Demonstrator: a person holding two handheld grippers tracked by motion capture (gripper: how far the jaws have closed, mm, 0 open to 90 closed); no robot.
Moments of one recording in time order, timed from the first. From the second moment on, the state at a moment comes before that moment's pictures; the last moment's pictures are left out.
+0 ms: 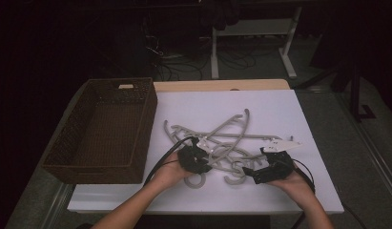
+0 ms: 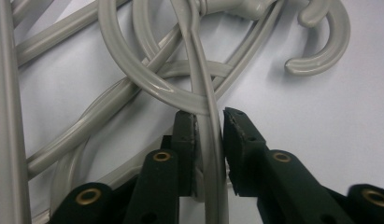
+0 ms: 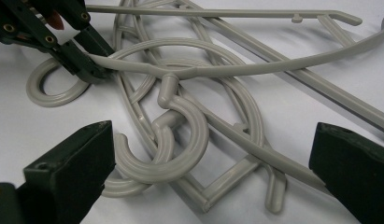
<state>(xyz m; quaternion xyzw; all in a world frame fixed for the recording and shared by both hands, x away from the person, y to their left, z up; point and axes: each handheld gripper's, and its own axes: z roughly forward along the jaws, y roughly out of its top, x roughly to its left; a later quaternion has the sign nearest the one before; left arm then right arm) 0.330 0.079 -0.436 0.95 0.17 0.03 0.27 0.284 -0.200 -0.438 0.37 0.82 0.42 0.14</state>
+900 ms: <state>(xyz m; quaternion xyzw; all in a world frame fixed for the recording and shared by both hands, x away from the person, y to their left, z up) 0.338 0.103 -0.416 0.93 0.19 0.03 0.31 0.284 -0.204 -0.436 0.37 0.81 0.43 0.14</state>
